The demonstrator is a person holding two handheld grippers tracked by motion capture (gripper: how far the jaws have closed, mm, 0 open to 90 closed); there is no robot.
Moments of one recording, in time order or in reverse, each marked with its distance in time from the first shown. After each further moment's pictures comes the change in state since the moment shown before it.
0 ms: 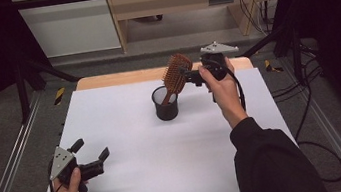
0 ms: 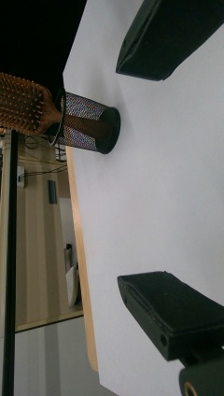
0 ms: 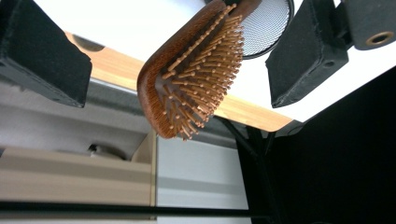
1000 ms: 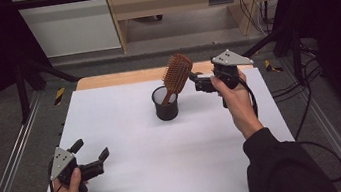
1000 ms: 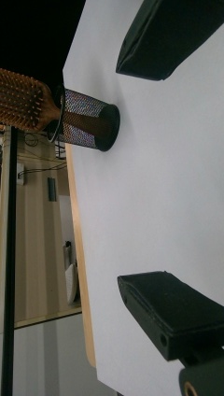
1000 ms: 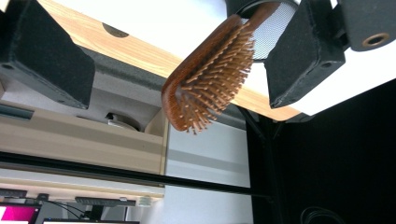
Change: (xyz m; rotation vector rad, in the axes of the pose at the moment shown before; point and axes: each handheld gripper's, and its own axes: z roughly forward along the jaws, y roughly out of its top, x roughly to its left) left arm 0.000 -0.001 0.001 0.003 0.018 -0.002; right arm -0.001 -0.016 -0.038 -0.114 -0.018 -0.092
